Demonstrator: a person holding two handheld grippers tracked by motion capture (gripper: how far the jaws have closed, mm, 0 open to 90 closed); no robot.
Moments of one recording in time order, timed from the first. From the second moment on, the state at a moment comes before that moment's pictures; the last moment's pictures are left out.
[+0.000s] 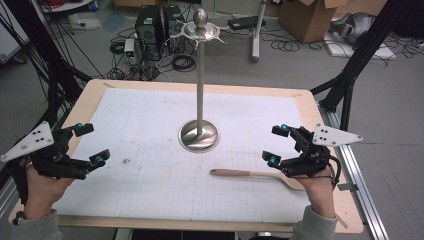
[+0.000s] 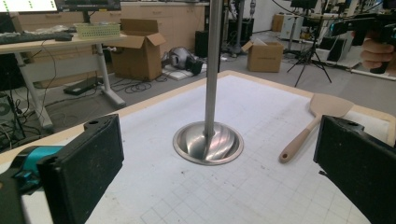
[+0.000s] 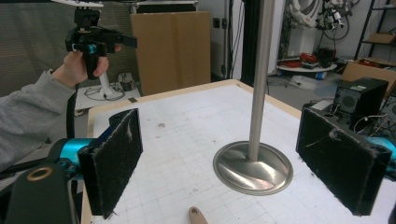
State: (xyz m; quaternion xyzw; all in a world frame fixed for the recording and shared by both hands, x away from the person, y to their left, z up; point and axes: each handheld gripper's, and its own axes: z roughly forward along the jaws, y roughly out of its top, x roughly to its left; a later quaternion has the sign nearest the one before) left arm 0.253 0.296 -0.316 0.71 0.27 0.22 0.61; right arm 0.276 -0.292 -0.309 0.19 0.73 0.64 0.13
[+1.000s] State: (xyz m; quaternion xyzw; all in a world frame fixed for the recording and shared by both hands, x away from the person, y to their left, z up) left arm 0.260 0.292 -0.319 0.71 0.28 0.22 0.61; right arm 0.282 -0.282 -0.325 0.18 0.79 0.58 0.10
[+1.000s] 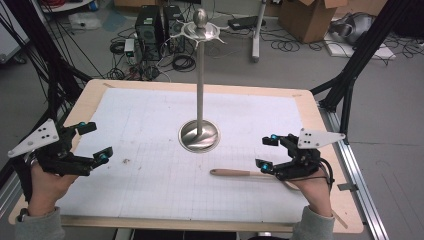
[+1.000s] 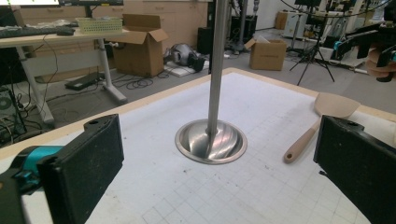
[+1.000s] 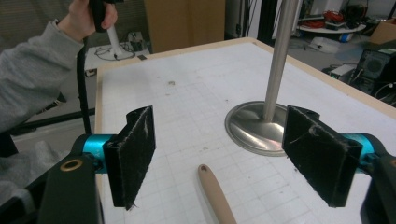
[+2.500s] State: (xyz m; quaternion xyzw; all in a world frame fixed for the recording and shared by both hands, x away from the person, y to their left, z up) left arm 0.263 0.291 -0.321 0.71 0.28 0.21 0.61; right arm 0.296 -0.254 -0.359 0.16 0.83 0.52 0.09
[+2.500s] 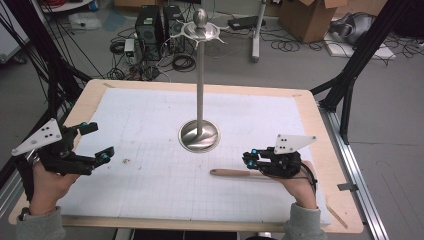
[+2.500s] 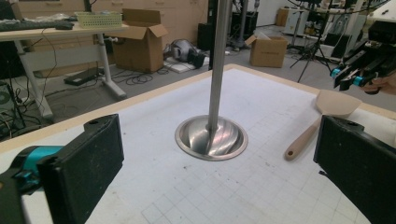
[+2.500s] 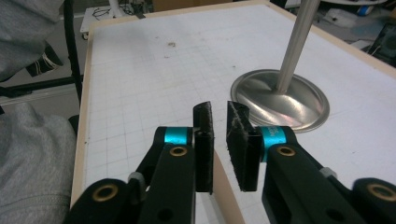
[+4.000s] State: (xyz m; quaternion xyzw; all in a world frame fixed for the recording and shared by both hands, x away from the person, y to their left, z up) left arm 0.265 0.296 -0.323 0.71 0.29 0.22 0.60; right arm 0.320 -0.216 -0.415 0.15 0.90 0.41 0.02
